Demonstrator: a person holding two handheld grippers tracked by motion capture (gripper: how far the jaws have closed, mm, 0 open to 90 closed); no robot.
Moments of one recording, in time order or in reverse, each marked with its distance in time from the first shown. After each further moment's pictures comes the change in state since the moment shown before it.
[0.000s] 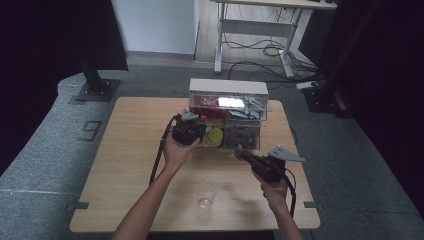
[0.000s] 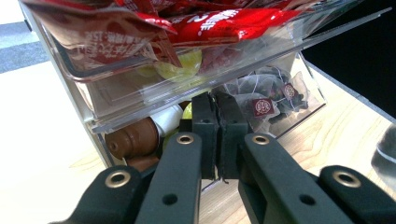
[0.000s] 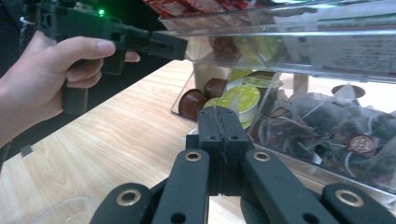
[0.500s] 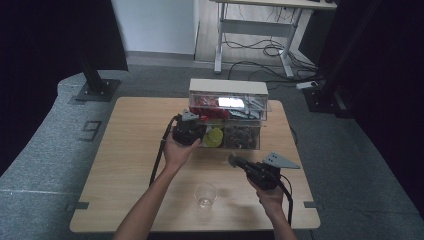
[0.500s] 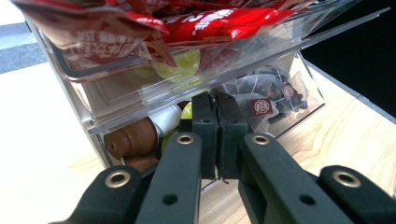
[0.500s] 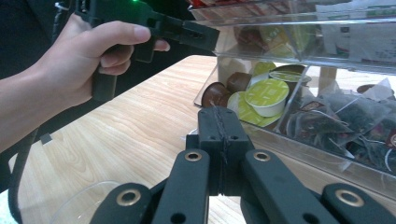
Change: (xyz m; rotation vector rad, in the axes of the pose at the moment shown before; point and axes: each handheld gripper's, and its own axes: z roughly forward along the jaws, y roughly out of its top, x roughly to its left) left arm -0.002 0.000 0.000 -0.002 0.001 0.003; right arm 0.021 -0.010 -0.001 0.003 0.045 -0.030
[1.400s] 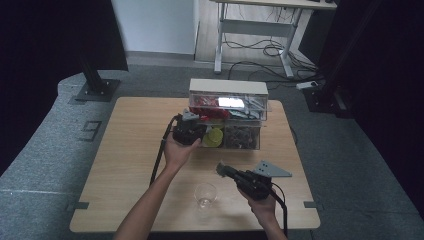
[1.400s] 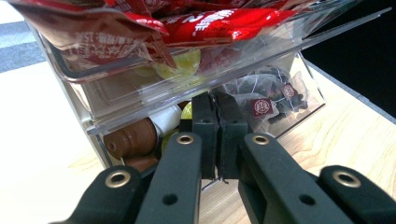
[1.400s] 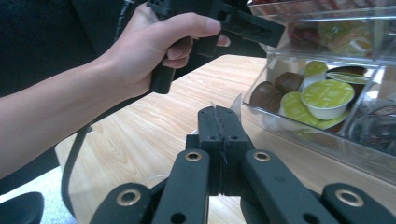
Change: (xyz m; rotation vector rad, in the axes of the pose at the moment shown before) left arm 0.000 0.000 0.001 0.005 0.002 -0.003; right arm 0.037 -0.006 0.002 -0.001 0.107 -0.022
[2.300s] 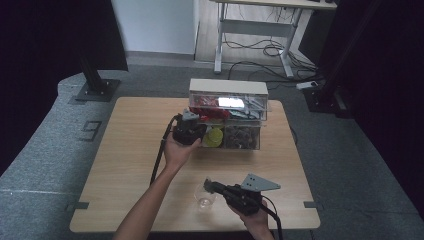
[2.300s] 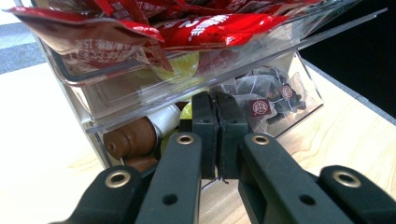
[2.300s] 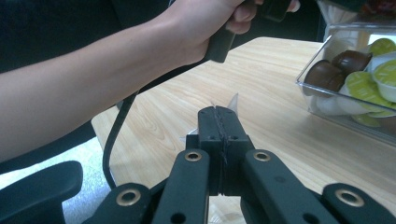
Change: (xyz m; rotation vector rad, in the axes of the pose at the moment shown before) left arm -0.001 0.001 -0.002 -0.001 -0.001 0.003; right arm 0.038 -0.019 0.005 0.062 0.096 -0.030
